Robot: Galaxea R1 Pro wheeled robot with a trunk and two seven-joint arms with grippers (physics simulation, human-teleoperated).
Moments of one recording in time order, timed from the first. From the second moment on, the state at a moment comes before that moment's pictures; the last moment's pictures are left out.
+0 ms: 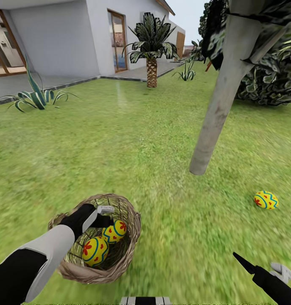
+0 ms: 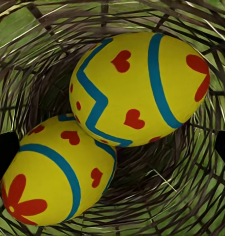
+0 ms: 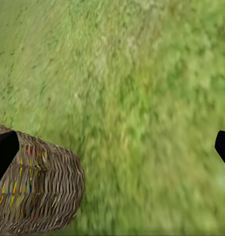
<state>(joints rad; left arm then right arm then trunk) -0.96 0.04 -0.31 -0.29 0.31 0.67 -0.04 0.05 -0.11 -0.63 -1.45 -0.45 0.63 0.76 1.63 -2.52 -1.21</state>
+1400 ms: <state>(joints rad) -0.96 0.03 -0.51 -0.29 0.31 0.53 -0.04 0.05 -0.11 -0.63 -1.45 -0.45 0.63 0.76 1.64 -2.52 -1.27</state>
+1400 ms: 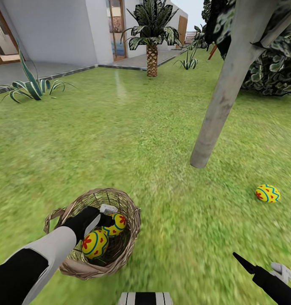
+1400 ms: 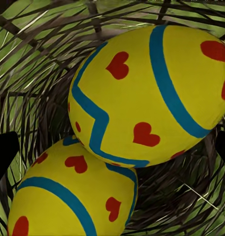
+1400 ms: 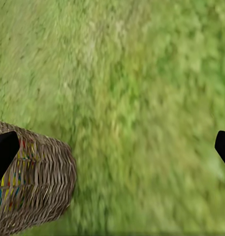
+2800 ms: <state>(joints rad) -0.95 0.04 -0.52 -0.31 0.31 0.48 -0.15 0.05 -0.11 -0.63 -1.45 -0.45 0.63 0.76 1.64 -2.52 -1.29</state>
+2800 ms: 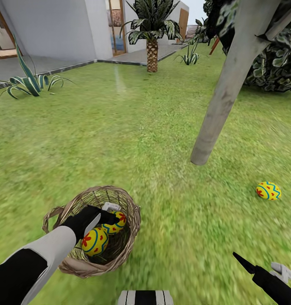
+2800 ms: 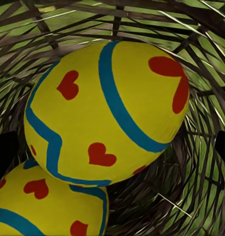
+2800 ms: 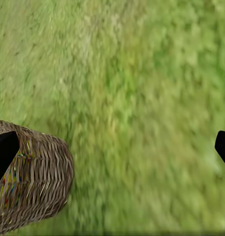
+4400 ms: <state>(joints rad) -0.95 0.04 -0.52 -0.35 0.31 0.39 -0.14 0.06 -0.11 -0.63 -1.47 -0.45 0.63 0.98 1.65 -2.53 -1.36</state>
